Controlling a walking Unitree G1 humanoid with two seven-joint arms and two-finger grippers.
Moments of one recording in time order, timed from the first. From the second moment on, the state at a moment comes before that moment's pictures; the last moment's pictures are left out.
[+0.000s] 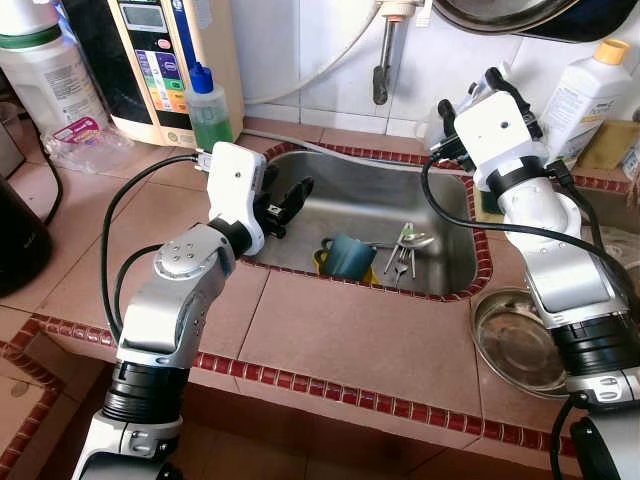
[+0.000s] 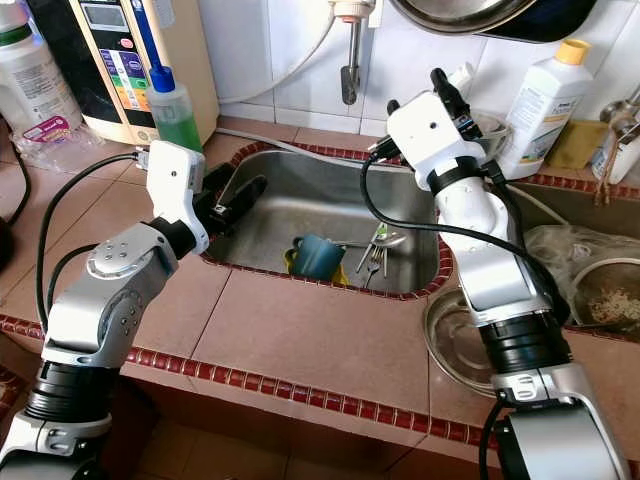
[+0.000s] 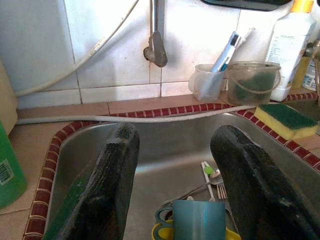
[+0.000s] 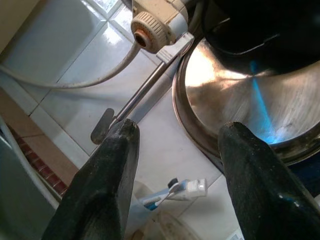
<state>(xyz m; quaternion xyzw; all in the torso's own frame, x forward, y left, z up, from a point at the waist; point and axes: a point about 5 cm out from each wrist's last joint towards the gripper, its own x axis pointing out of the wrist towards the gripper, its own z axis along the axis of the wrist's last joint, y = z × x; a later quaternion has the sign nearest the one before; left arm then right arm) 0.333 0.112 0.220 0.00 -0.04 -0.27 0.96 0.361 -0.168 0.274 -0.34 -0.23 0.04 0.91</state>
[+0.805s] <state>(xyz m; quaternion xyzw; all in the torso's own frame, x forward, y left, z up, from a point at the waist) 0.333 0.111 0.220 0.00 -0.04 -0.27 0.96 0.367 -0.178 0.271 0.26 -0.17 0.07 0.95</state>
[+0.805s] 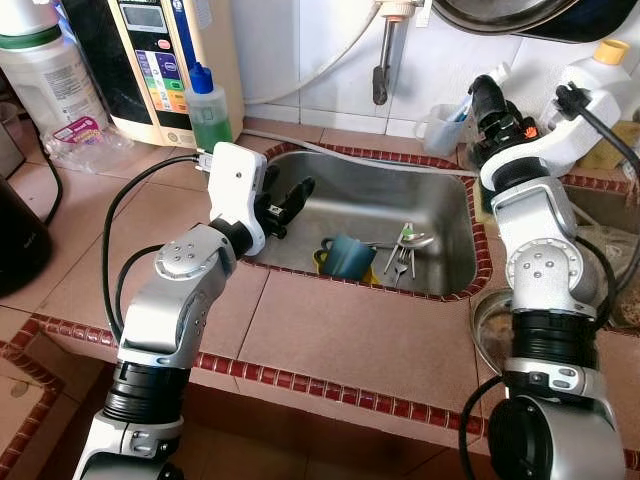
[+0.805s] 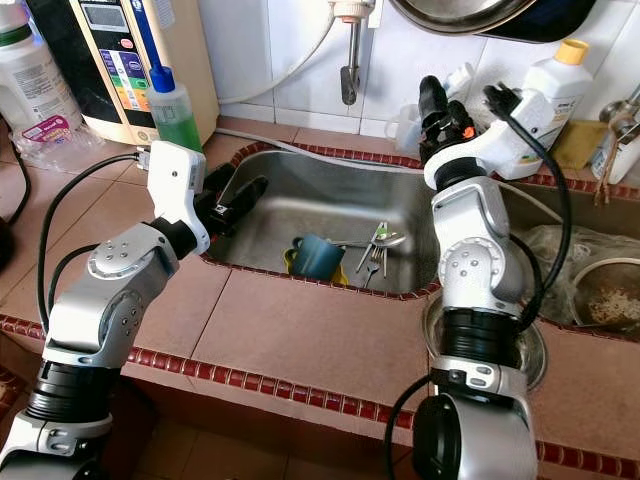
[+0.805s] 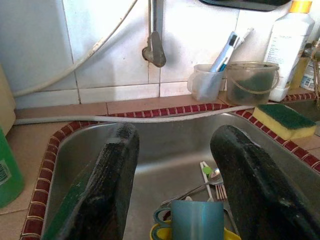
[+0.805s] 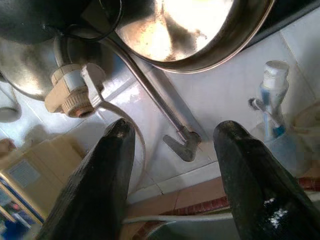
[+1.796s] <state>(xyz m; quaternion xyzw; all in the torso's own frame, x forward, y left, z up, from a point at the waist) 0.314 0.142 0.167 -0.01 -0.07 -0.09 0.99 0.312 -0.144 0.168 -0.01 -0.08 0.06 0.99</state>
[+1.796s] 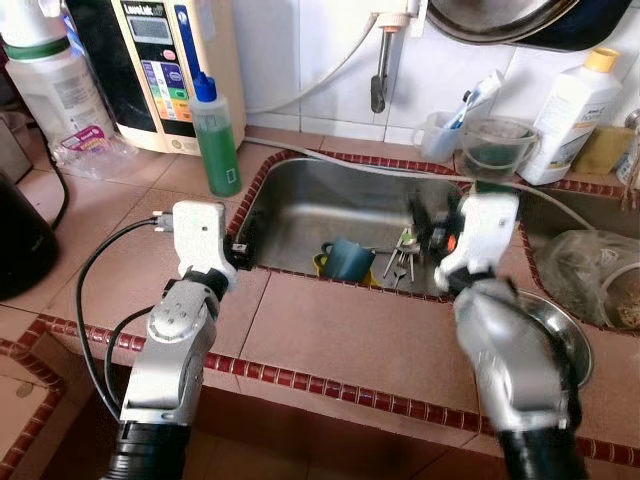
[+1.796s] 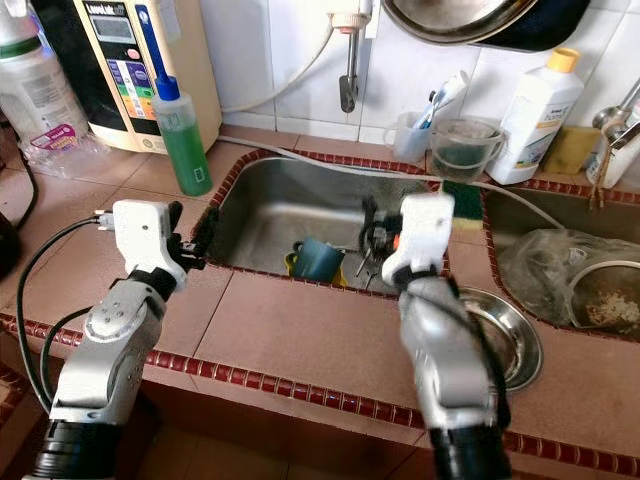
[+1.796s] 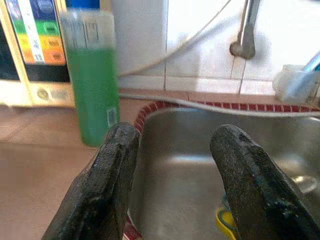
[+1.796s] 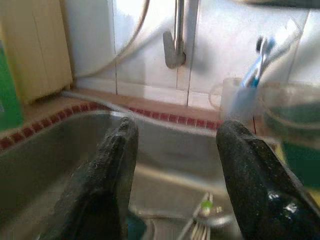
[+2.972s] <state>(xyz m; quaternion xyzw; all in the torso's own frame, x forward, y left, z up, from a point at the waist) 0.310 0.148 0.167 0.00 -0.08 -0.11 0.99 0.311 -0.146 0.170 -0.04 -0.10 0.06 0.99</state>
